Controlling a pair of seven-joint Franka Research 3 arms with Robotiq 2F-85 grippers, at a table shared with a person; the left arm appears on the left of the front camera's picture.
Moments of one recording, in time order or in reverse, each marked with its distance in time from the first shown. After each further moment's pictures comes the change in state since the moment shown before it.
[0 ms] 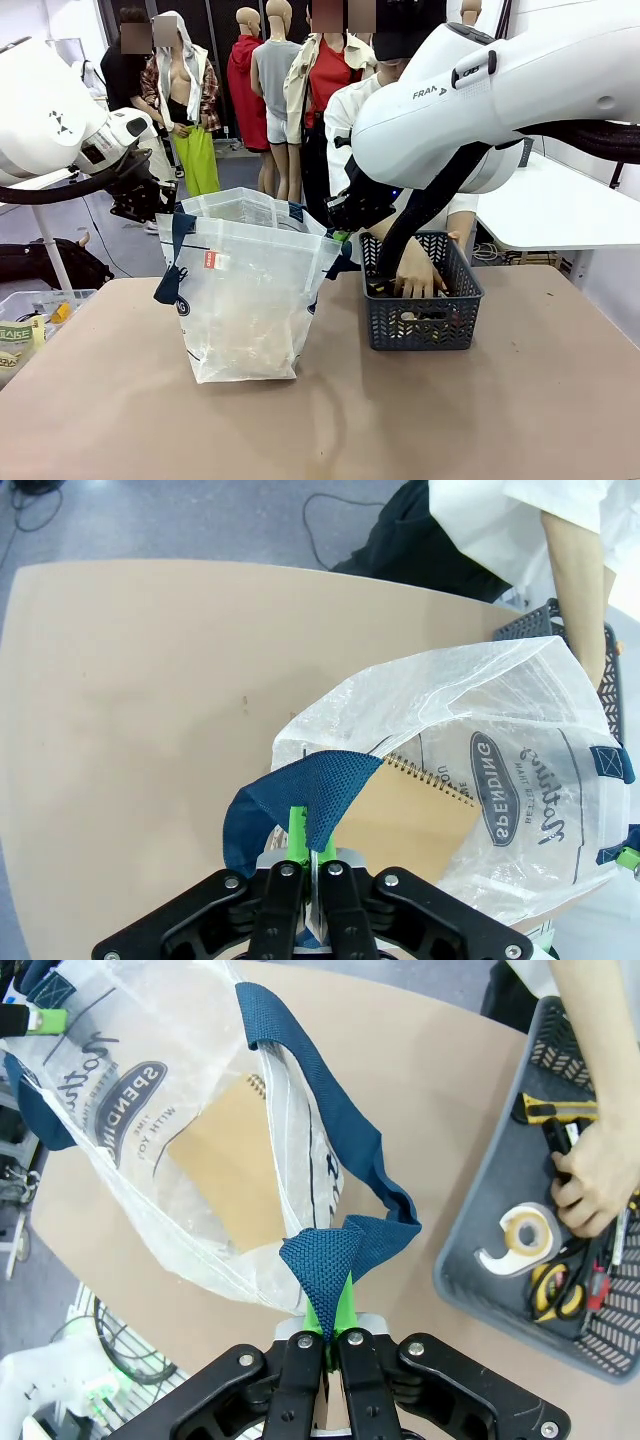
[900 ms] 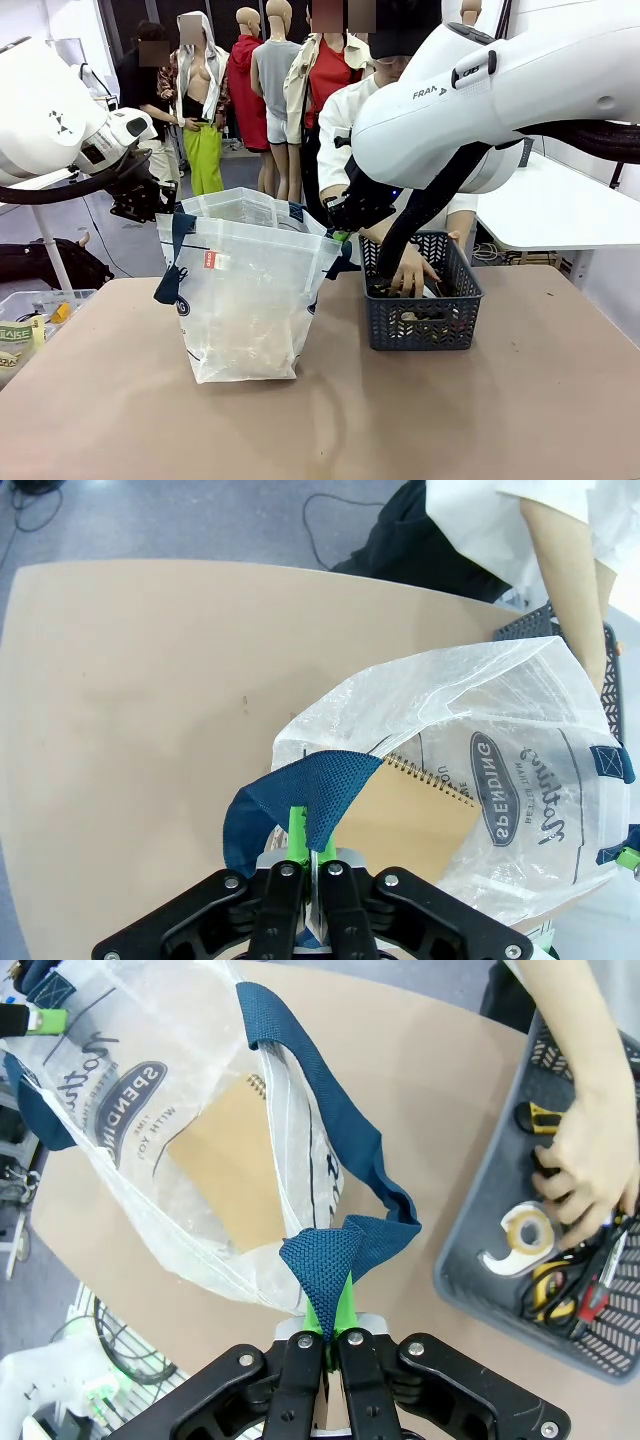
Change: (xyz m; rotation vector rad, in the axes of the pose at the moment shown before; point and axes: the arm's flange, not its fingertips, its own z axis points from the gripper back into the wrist) left arm 0.000 0.000 0.000 0.000 0.000 0.000; right arm 0.000 0.000 0.000 0.000 0.000 0.000
